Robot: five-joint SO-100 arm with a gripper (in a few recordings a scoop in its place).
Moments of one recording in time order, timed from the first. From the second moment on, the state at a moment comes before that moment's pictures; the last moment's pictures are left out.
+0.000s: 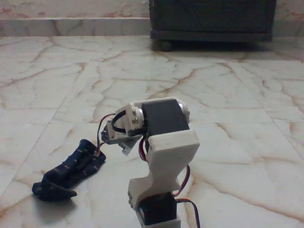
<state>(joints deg) -18.5 121.2 147.2 14.0 -43.6</state>
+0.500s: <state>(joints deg) -35.9 80.7 114.2 24.3 -19.9</state>
